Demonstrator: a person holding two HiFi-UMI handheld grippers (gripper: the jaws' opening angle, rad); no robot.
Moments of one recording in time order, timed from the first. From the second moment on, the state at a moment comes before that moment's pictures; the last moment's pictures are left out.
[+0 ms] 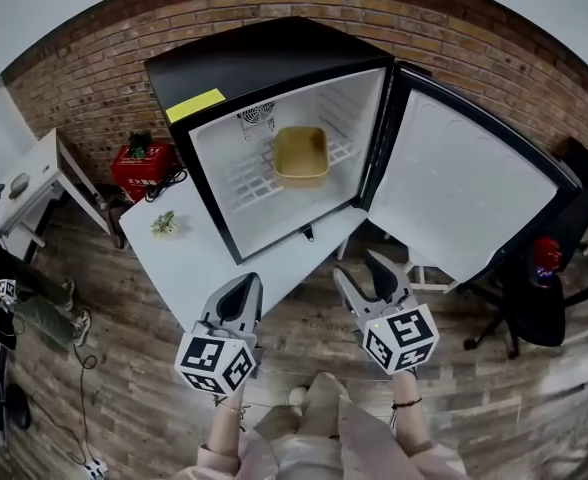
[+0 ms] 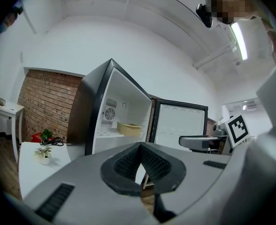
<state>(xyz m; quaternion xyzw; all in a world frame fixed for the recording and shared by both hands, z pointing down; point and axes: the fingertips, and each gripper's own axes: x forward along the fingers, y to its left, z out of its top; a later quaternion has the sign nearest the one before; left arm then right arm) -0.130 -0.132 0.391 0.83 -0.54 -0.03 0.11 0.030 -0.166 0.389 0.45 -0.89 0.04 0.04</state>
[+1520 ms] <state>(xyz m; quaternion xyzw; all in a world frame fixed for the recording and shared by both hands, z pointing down) -0.122 -0.283 0.378 0.82 -0.56 -0.03 0.11 -0.024 -0.334 0.339 0.24 -0.94 -0.14 0.17</state>
